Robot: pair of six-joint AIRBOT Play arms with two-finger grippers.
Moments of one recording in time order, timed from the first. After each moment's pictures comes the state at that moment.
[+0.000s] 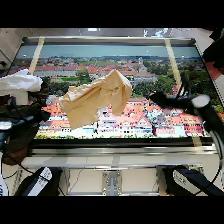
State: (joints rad) left arm 0.49 -0.94 0.48 0.79 -0.69 -0.89; right arm -0.04 -1.05 0.68 -0.58 0.76 1.29
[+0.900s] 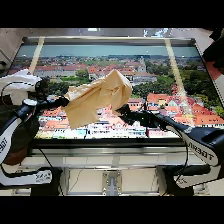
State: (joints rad) left arm 0.19 -1.42 0.80 0.65 -0.51 -0.85; right arm 0.40 -1.56 0.73 0.18 0.52 1.16
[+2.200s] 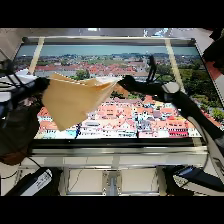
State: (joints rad) left arm 0.28 -1.03 0.88 0.54 -0.58 -0.92; right arm 0.32 -1.21 1.10 -0.48 0.67 1.25
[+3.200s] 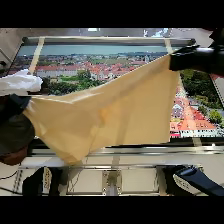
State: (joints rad) left arm 0.60 -0.56 0.75 0.71 -1.10 -1.34; right arm 0.26 -1.06 1.59 -1.58 1.11 1.55
